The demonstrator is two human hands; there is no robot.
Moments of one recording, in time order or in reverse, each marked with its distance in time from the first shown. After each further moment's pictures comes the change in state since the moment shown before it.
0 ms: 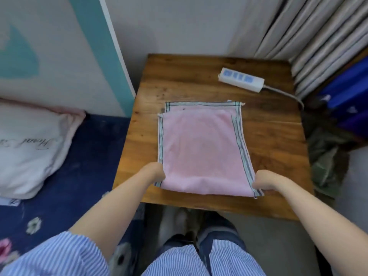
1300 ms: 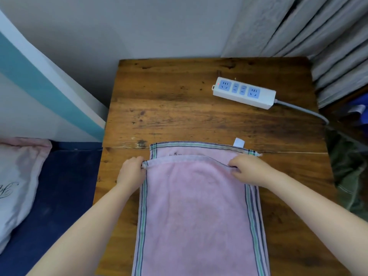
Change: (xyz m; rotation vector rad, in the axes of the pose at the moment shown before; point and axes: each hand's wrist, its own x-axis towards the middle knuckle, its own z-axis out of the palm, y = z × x) left_hand 0.138 0.003 -0.102 -0.322 0.514 0.016; right_hand 0.121 -0.029 -0.135 -0.059 0.246 -0.396
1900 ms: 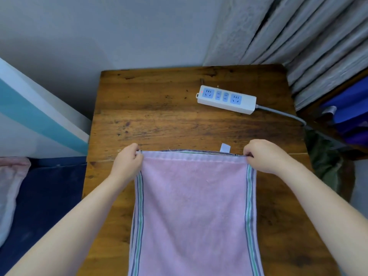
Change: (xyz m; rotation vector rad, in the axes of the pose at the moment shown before) left_hand 0.013 0.050 -0.040 -0.321 0.059 0.113; right_hand -0.029 0.027 -0.049 0.020 0.173 0.288
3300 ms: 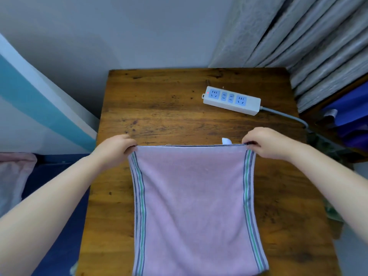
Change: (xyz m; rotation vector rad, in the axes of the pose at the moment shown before) left_hand 0.022 -0.023 -0.058 0.561 -0.175 0.391; right_hand 0.006 -0.004 -0.026 -0.044 0.022 -0.258
